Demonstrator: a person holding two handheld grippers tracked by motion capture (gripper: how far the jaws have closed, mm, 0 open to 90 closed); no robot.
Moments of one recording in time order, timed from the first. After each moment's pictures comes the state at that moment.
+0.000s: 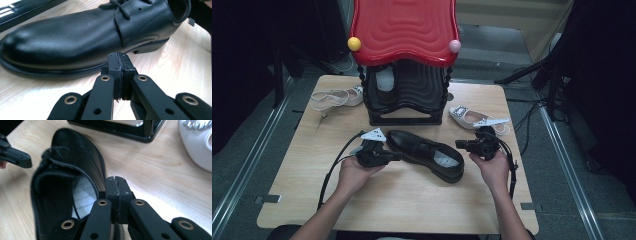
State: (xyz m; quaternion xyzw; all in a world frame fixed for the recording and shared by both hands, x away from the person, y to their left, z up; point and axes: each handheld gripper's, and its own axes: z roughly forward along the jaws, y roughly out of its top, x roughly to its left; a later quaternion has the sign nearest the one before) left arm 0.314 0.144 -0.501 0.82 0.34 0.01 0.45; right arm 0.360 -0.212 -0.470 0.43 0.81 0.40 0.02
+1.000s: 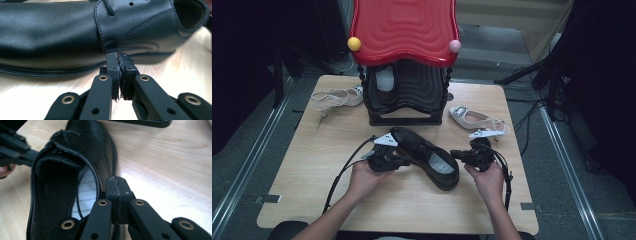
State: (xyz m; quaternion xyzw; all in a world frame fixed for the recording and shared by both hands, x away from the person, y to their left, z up) left arm 0.311 0.115 -0.513 0.83 0.34 0.01 0.44; right arm 0.331 -0.200 -0.486 0.44 0.80 0.41 0.01
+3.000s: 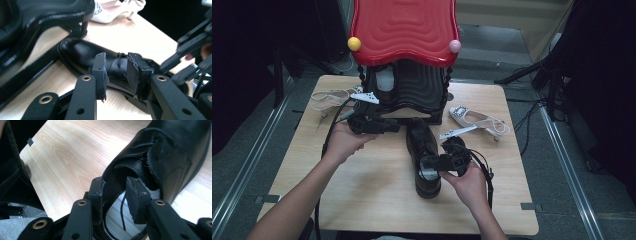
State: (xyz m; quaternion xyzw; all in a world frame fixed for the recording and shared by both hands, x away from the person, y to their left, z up) left arm 0.367 0.164 -0.408 0.82 0.34 0.00 0.46; right arm 0.304 -0.125 -0.444 0.40 0.84 0.37 -0.05
